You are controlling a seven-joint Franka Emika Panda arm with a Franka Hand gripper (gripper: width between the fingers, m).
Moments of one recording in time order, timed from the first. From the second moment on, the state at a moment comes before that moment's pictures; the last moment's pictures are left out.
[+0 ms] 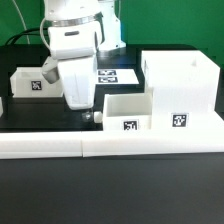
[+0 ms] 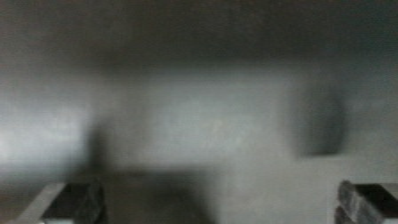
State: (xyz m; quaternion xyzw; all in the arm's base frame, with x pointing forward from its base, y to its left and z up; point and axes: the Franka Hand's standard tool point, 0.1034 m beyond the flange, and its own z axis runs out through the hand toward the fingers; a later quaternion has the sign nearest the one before) arm 0.533 -0.044 0.010 -0.73 -0.68 -0.04 0.05
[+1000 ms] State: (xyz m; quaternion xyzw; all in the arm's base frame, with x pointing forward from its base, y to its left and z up) arm 0.536 -0.023 0.009 -0.76 -0.64 -0.03 0.06
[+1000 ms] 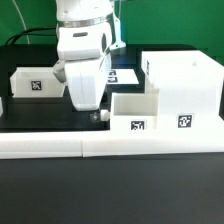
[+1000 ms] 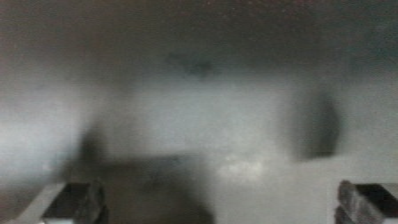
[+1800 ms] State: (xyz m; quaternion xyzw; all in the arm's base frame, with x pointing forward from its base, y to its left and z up) arm 0.548 -0.033 0.014 -0.71 -0.70 -0.02 0.05
